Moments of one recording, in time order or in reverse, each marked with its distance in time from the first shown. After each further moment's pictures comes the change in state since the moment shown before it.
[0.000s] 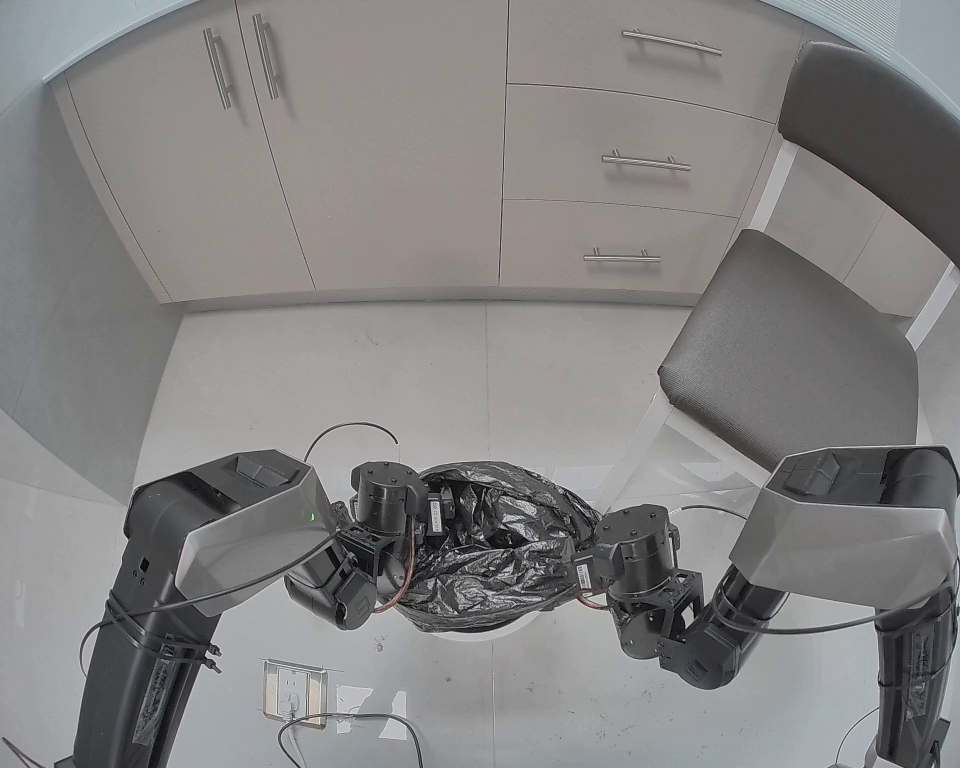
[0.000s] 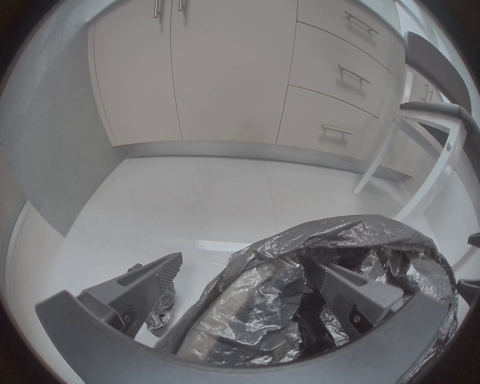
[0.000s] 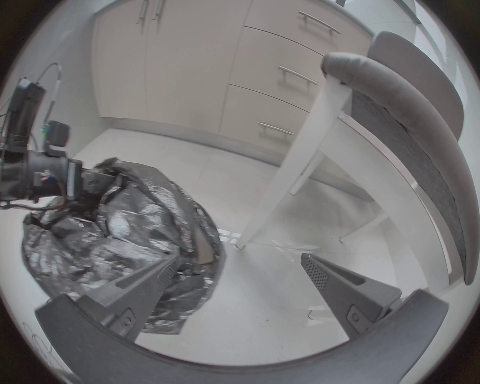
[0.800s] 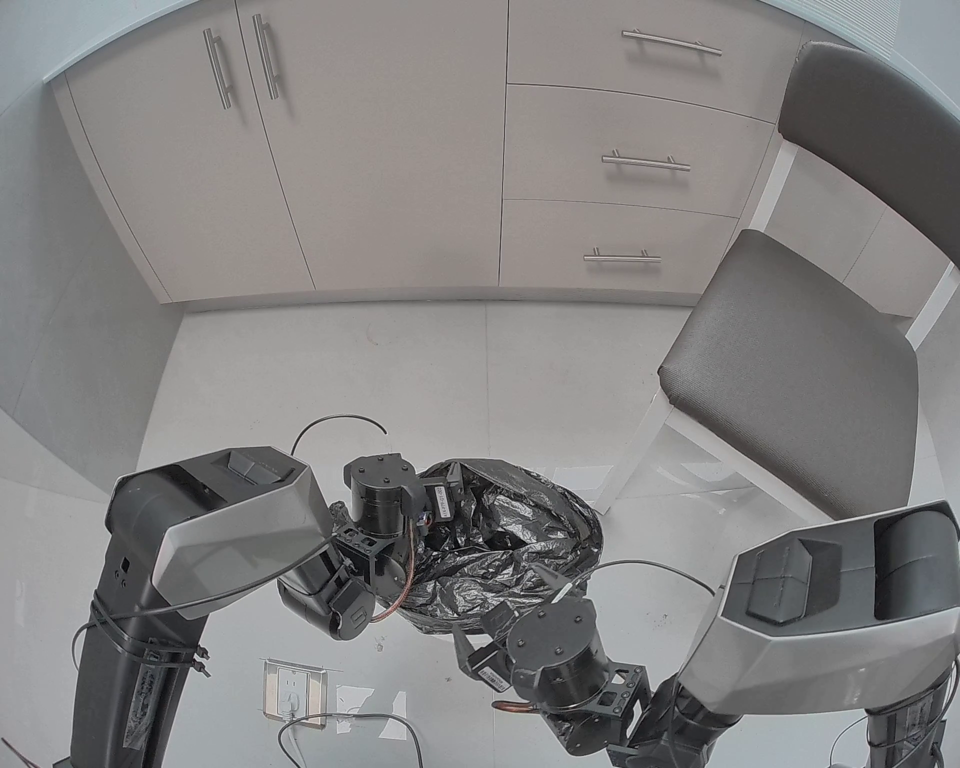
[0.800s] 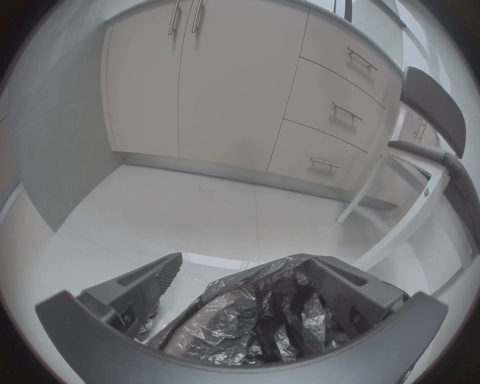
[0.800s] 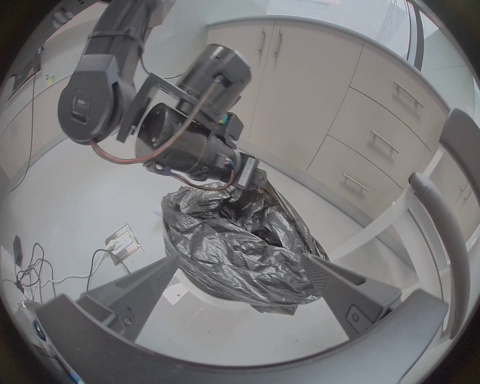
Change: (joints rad) left arm -0.034 -0.071 0.101 -0.167 0.000 -0.053; right arm 0.305 -0.013 0.054 -0.091 0.113 -0.249
